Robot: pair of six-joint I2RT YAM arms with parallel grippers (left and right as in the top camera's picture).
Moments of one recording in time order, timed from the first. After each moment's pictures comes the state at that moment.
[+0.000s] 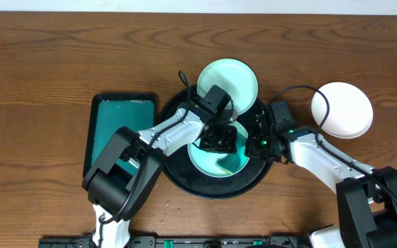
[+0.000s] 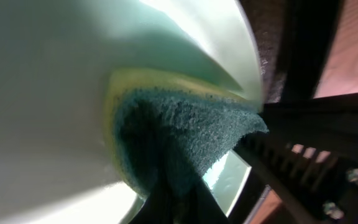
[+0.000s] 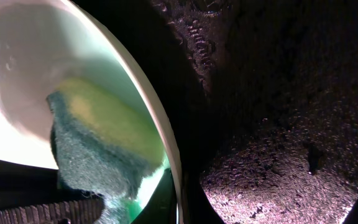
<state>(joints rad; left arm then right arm) -0.65 1.99 1.22 -0.52 0.60 -0.51 0.33 1.63 0.75 -0.43 -0.30 0.53</state>
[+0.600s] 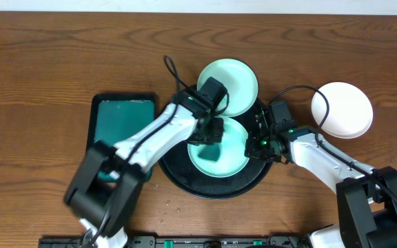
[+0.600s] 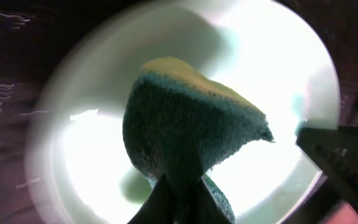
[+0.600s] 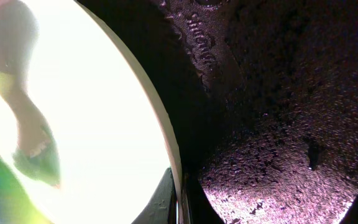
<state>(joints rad) -0.63 1.84 1.29 -0.80 0.16 -0.51 0.33 1.63 0.76 -0.44 -0.30 0.53</state>
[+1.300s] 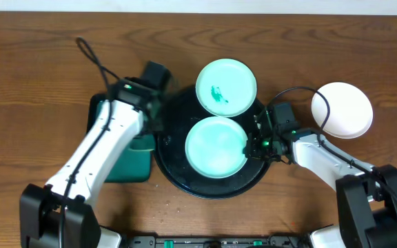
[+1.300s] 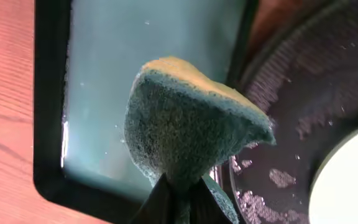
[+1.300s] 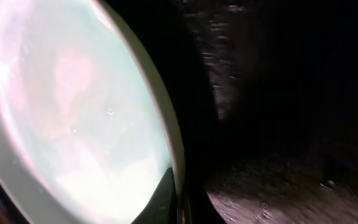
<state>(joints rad) -0.33 1.61 1.29 -1.14 -0.23 -0.53 0.30 1.64 0.74 -0.37 -0.44 0.45</state>
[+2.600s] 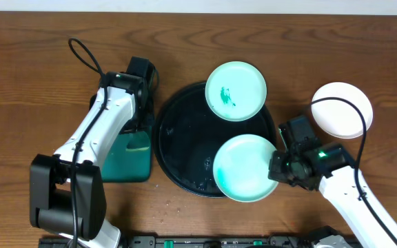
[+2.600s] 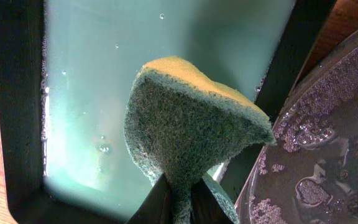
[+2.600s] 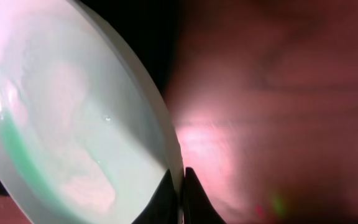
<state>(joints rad) -0.23 1.74 1.29 -1.08 -0.17 -0.48 0.36 1.18 0.81 -1.07 -0.04 0.61</state>
